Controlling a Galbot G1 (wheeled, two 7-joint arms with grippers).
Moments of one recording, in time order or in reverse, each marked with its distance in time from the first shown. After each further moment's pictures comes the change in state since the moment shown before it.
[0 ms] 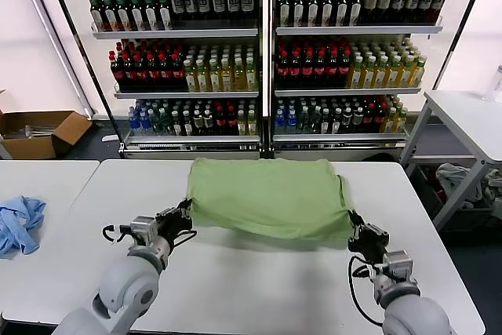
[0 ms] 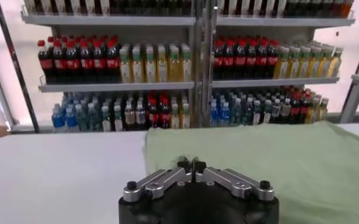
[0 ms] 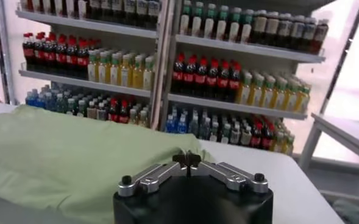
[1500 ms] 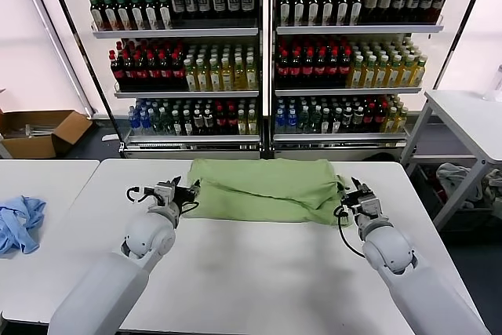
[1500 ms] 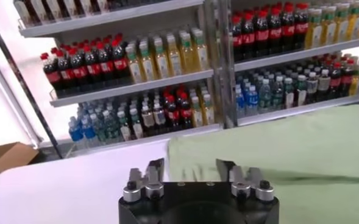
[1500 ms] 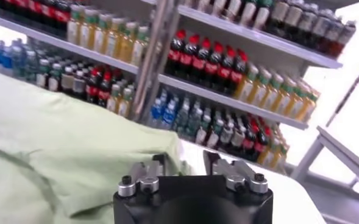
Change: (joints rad) left arm -0.254 -0.031 0.105 0.323 0.127 0.018 0.089; right arm 0.207 0.031 -0.087 -0.190 0.009 -0.113 0.023
